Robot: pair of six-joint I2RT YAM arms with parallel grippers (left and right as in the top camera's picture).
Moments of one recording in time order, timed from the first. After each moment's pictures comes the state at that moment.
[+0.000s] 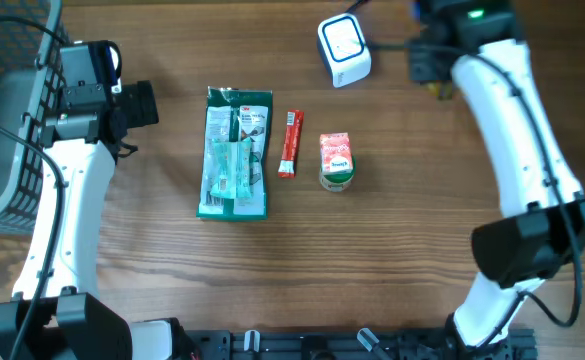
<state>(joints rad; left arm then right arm) 0.10 1.52 1.30 -0.67 -0.26 0.00 0.21 1.96 2.06 -1.34 0.35 0.12</state>
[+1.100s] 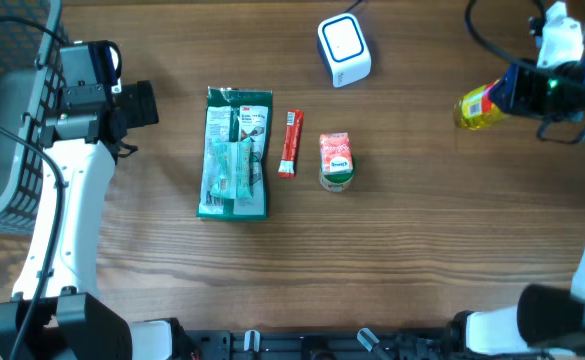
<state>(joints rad) 0.10 1.52 1.30 -0.67 -0.26 0.00 -0.17 1.61 1.89 -1.43 -0.22 -0.03</state>
